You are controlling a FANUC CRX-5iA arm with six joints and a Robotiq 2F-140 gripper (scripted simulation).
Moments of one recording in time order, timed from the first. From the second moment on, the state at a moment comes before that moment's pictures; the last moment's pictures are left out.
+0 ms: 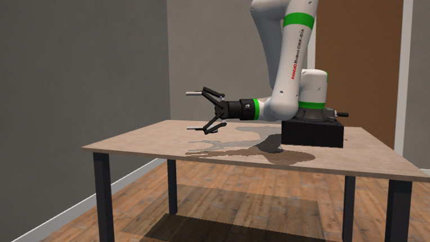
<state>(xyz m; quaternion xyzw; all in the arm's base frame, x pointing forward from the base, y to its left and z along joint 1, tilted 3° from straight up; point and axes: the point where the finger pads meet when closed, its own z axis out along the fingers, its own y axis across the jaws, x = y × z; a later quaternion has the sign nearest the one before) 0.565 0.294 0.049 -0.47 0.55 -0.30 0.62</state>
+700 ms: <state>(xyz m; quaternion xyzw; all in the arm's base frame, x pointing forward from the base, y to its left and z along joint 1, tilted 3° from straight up) 0.565 0.293 0.049 -0.47 0.55 -0.30 0.62</state>
